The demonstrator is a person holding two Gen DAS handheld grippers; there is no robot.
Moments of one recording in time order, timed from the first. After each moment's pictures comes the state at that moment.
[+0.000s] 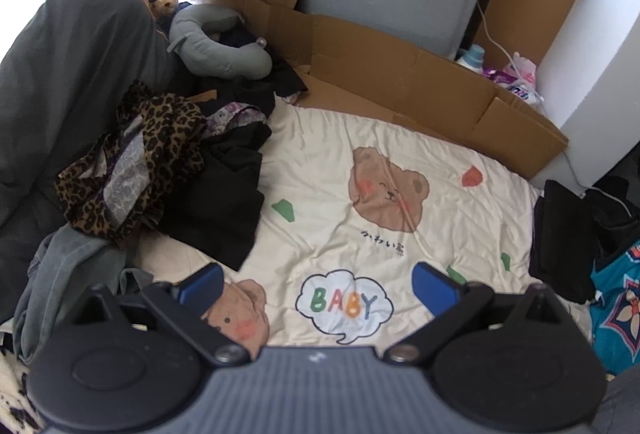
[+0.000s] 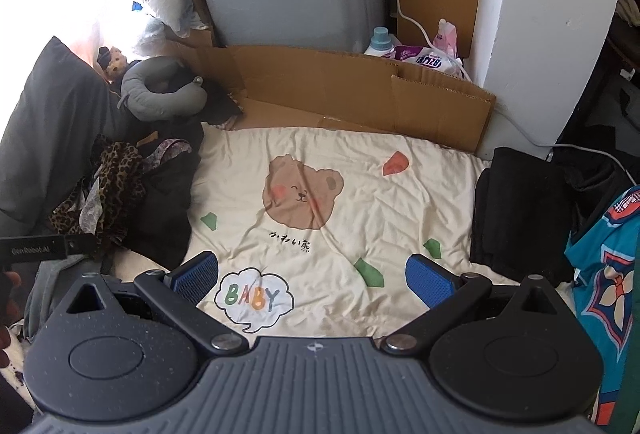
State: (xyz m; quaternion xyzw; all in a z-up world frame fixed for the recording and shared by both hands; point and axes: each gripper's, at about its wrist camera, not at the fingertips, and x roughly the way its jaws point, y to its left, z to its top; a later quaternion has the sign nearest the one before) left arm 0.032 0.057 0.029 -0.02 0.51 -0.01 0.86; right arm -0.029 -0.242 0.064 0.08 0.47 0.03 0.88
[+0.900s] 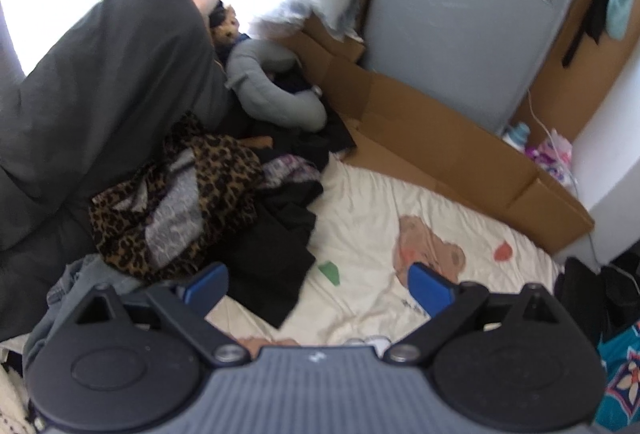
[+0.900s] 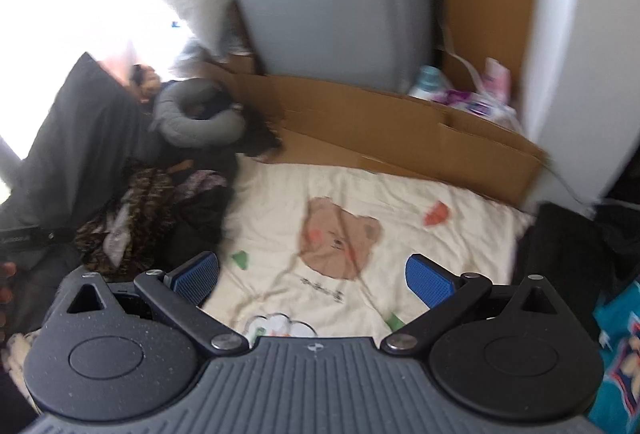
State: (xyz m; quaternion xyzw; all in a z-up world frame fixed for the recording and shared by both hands) left arm 0.074 0.161 0.043 -0.07 0.45 0.03 0.89; right arm 0.045 -0.227 0.078 0.06 0.44 0.10 0.89
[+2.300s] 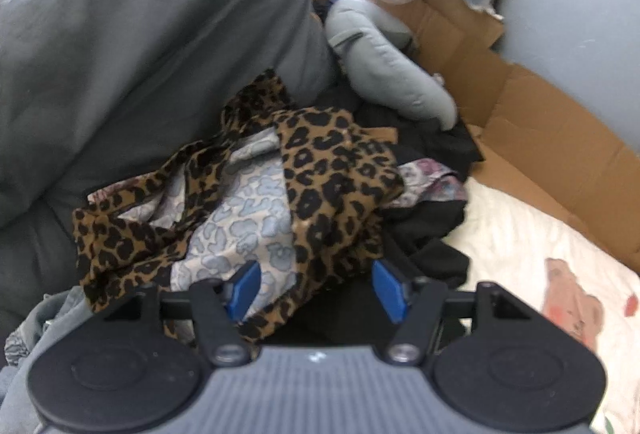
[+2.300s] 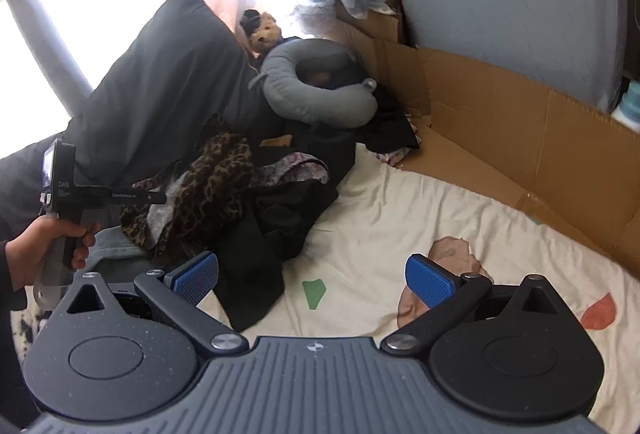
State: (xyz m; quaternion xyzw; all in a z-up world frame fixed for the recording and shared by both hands) left arm 0.197 0.274 -0.156 -0.07 0.44 0.13 0.89; right arm 0.212 -0.151 -0.101 0.05 0.41 0.33 0.85
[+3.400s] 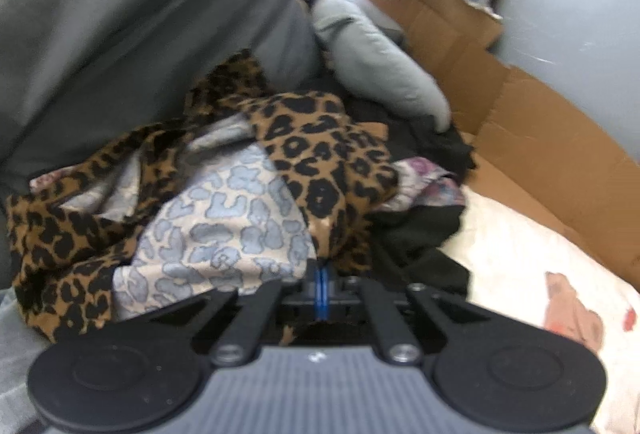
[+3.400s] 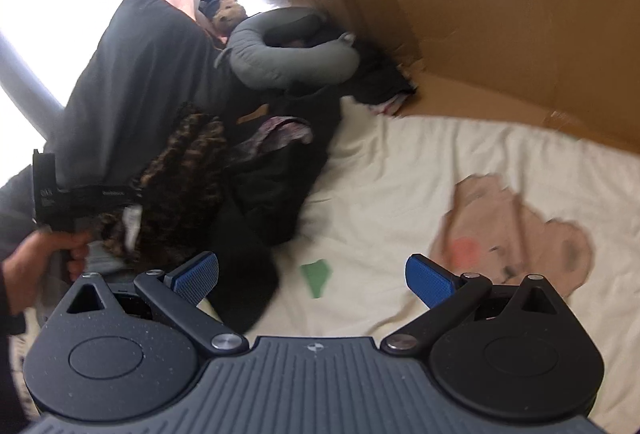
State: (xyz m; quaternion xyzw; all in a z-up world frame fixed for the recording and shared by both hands) left arm 0.212 0.270 -0.206 -0.10 0.42 0.09 0.90; right arm 0.224 -0.136 -0.218 0.14 0.43 0.33 0.83
